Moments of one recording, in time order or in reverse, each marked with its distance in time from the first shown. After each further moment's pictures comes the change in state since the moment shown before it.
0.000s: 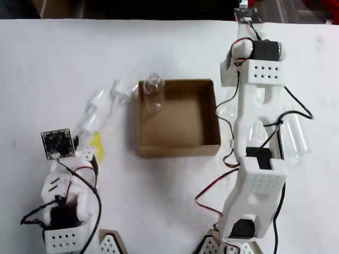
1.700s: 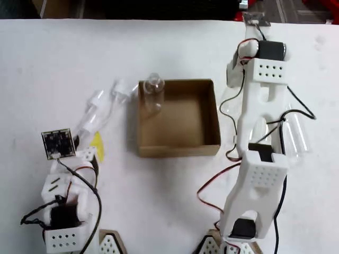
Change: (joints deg) left arm 0.3 0.0 0.0 0.0 0.0; right arm 2.5 4.4 -4.5 0.1 0.0
